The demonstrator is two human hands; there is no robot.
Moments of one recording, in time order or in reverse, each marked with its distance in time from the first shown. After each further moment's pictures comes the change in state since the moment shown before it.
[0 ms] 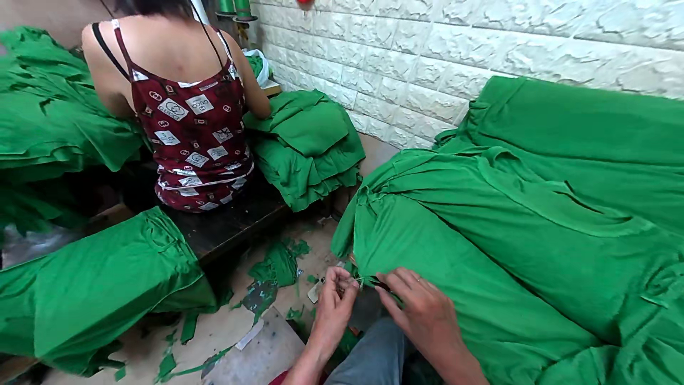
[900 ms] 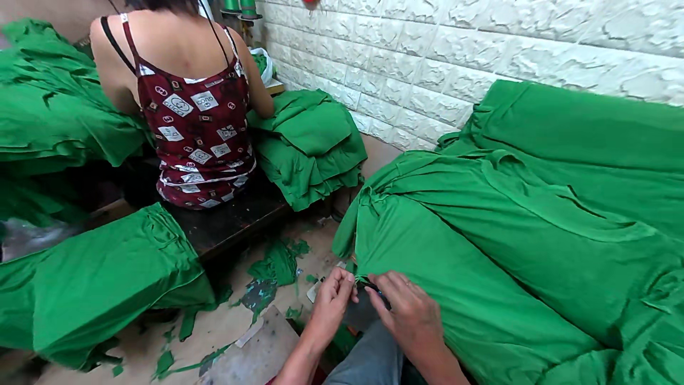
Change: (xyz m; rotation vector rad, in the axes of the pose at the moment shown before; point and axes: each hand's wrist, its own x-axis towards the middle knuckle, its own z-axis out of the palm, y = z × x) left_hand 0.005 0.008 -0.011 -0.079 -0.092 -0.087; right_hand -0.002 -0.017 0.017 -0.016 0.035 0.007
